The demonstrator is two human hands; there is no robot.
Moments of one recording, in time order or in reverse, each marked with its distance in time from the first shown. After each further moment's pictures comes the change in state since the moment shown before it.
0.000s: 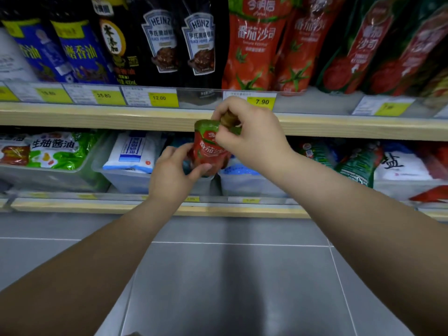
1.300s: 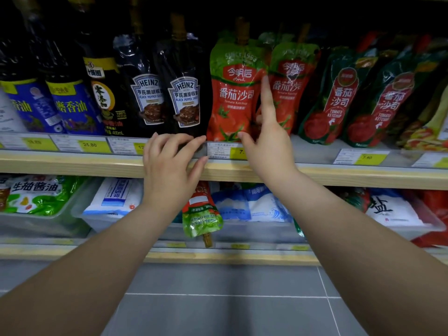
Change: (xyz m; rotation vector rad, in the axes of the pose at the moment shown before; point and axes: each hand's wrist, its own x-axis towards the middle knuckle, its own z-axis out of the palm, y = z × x) left_hand 0.064 0.066 -0.021 0.263 0.312 0.407; right_hand 0.051 0.055 -0.028 -0.042 0.289 0.125
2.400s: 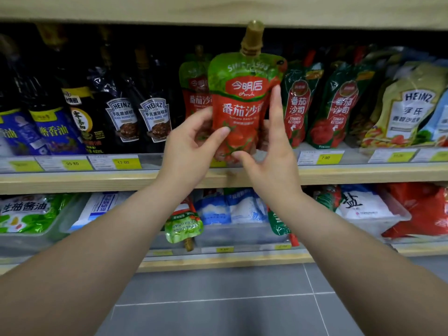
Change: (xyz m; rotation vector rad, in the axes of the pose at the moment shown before) left_hand 0.057 0.099 -0.025 -0.969 -0.098 -0.197; right_hand -0.034 0.001 -0.072 0.161 0.093 -0.095
